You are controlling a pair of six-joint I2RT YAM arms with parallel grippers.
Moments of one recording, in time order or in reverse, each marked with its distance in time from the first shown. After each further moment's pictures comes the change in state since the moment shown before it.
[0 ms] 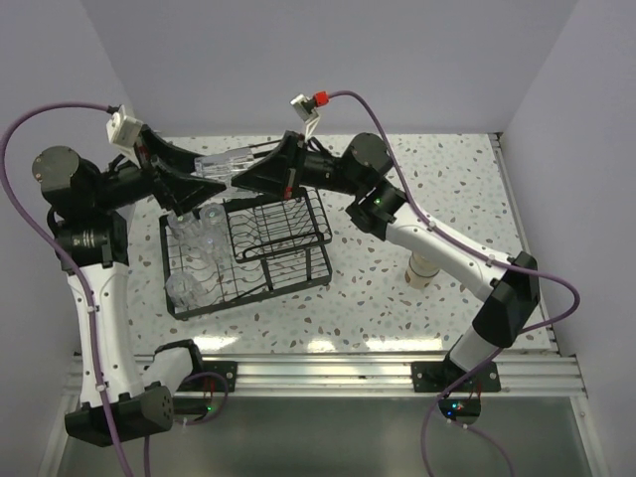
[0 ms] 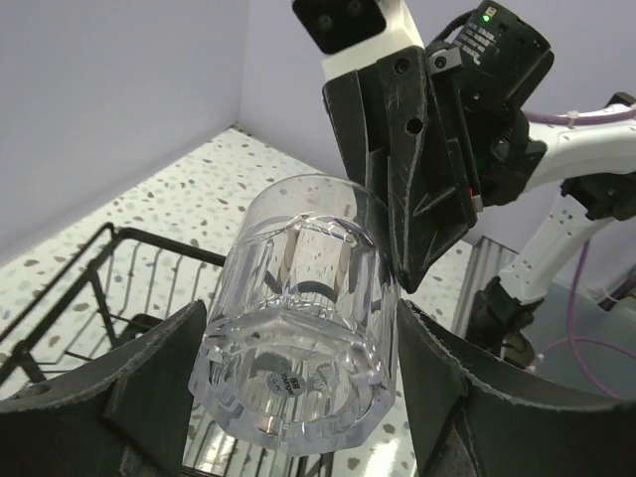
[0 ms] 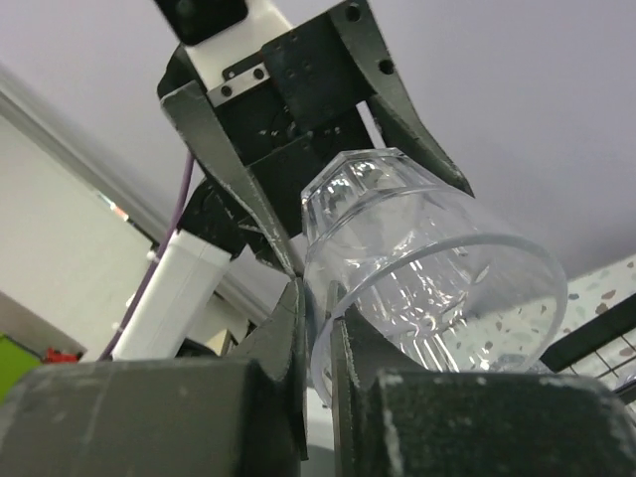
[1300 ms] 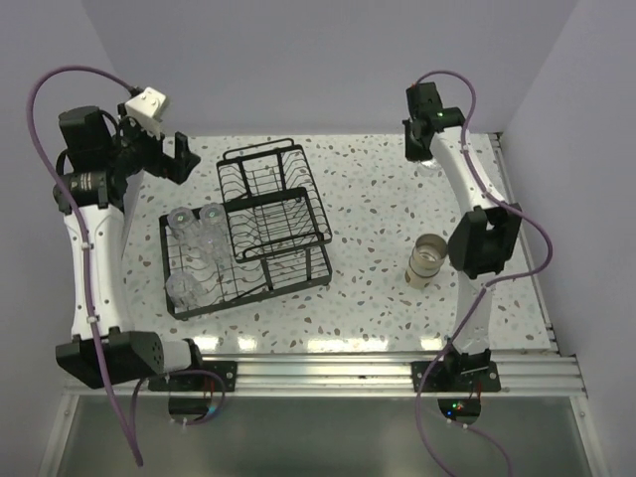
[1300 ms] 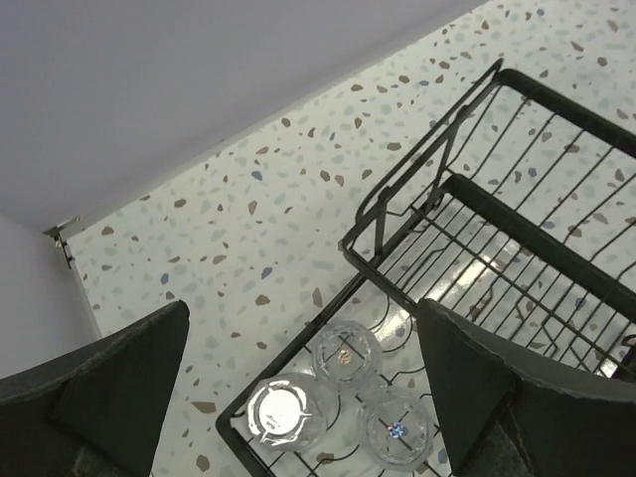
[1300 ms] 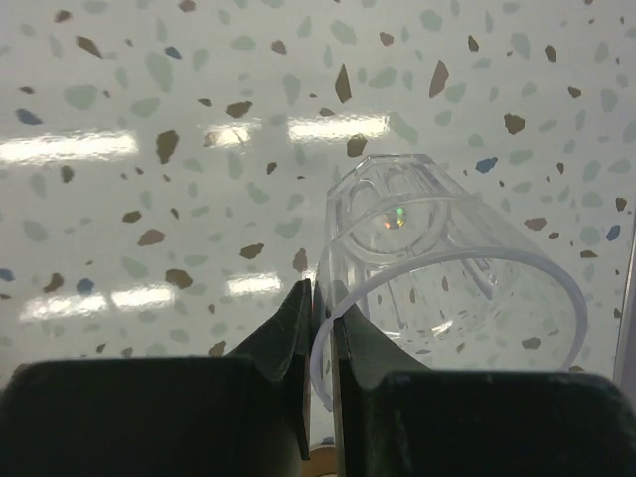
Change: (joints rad) left arm -0.011 0.247 0.206 -0.523 -0.619 0.745; right arm -0.626 0.415 0.572 -1.404 0.903 -0.795
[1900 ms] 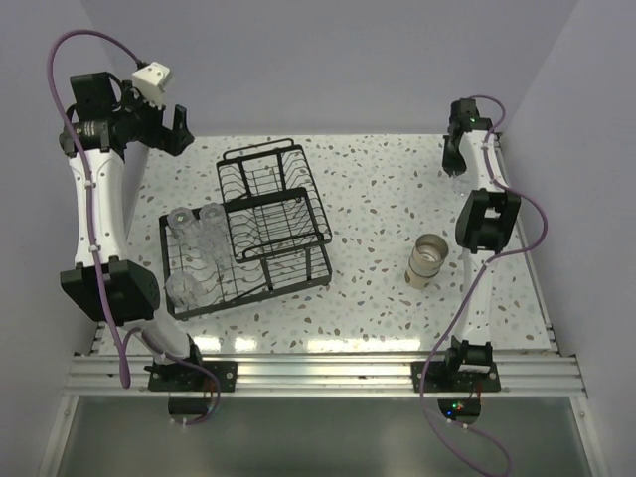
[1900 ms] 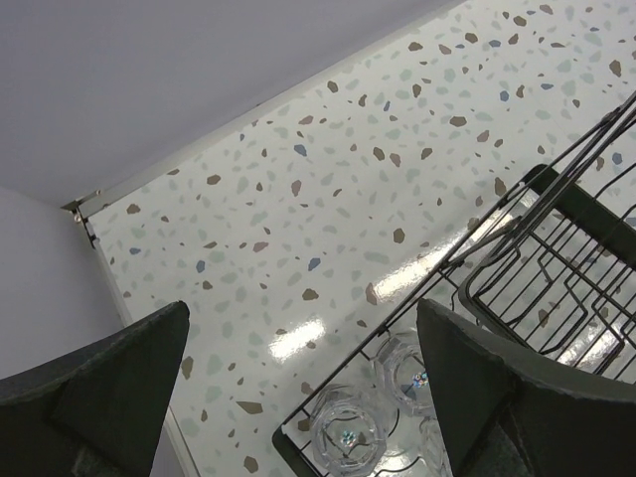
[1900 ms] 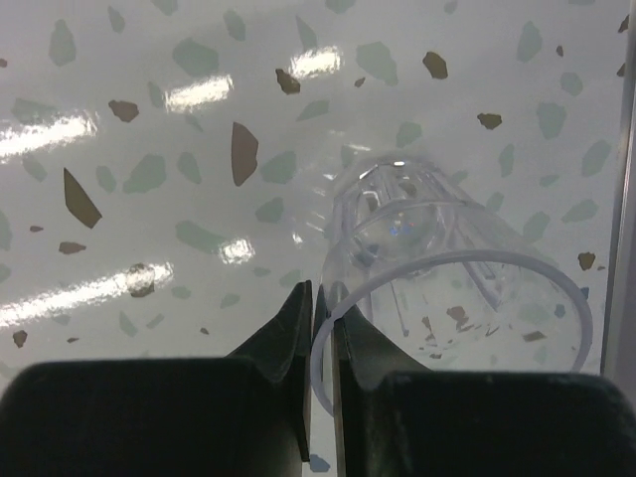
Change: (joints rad) left arm 0.000 0.422 0.400 -0.179 -0.098 0.100; right arm -0.278 0.454 0.314 -0.078 -0.050 -0.059
